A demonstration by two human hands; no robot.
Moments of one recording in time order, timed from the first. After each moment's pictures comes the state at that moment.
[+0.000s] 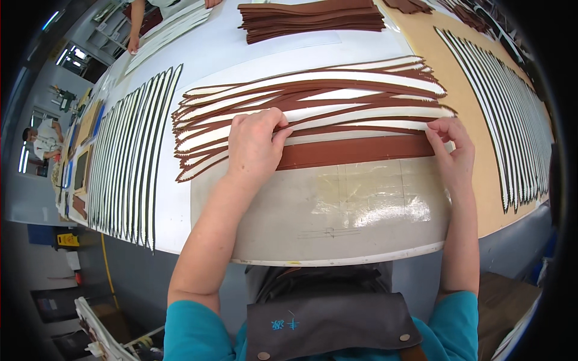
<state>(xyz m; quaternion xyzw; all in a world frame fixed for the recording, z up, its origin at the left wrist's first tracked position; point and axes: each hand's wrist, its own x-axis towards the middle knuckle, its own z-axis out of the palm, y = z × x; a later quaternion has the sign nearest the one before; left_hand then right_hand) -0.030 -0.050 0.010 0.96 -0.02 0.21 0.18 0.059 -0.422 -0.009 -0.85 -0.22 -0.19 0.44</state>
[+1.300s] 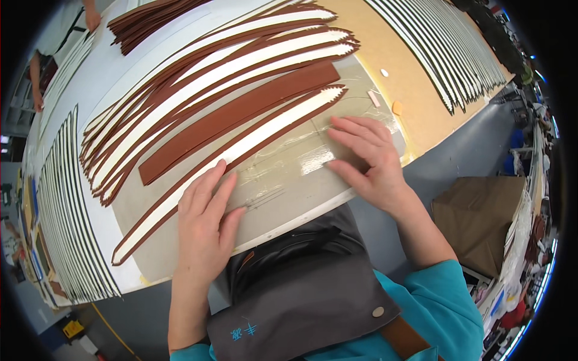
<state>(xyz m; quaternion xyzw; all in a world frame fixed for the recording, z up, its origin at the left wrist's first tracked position) -0.151 -0.115 0.004 0.95 -0.16 0.05 0.27 -0.083 -0.435 -0.019 -0.91 -0.26 -0.13 0.31</state>
